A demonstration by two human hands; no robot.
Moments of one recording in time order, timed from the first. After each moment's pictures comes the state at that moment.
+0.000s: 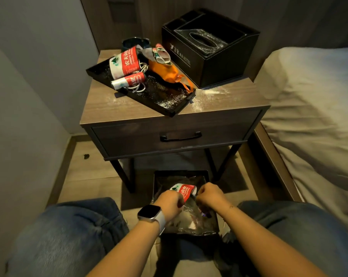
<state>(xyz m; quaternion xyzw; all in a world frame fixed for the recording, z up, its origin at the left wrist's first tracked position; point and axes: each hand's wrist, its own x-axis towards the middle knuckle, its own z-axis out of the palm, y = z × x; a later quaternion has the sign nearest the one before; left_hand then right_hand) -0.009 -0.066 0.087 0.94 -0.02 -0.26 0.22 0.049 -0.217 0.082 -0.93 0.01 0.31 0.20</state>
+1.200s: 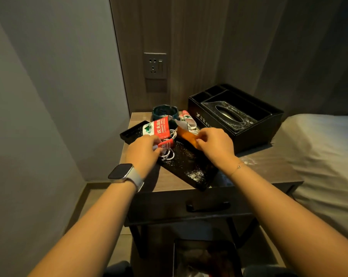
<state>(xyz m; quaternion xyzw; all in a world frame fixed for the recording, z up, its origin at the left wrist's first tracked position) 0.150 0.106 0.292 0.96 0.10 0.18 0.19 0.228 -0.087 0.311 -0.95 -0.20 -0.13 0.22</state>
